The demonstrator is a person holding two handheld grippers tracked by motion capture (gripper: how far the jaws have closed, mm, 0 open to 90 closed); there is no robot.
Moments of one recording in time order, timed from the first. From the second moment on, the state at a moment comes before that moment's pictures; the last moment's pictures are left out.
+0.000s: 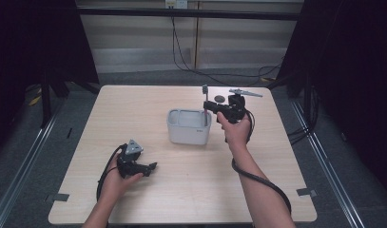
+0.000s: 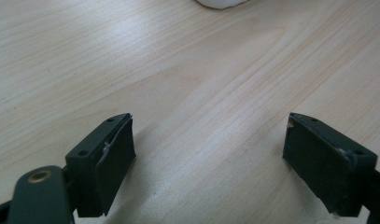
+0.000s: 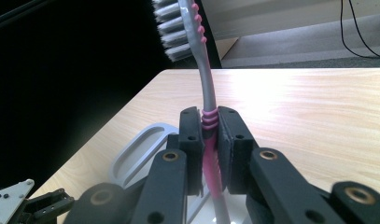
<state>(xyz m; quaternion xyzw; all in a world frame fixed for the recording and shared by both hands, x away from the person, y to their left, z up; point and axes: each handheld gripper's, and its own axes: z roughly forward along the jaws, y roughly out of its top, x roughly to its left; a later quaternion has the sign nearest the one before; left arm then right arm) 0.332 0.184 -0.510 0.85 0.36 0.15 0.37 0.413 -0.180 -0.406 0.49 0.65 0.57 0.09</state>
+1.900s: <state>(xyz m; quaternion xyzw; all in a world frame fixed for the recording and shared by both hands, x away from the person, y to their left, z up) 0.331 0.184 -0.510 0.85 0.36 0.15 0.37 0.396 -0.185 -0.424 0.48 0.67 0.56 0.10</state>
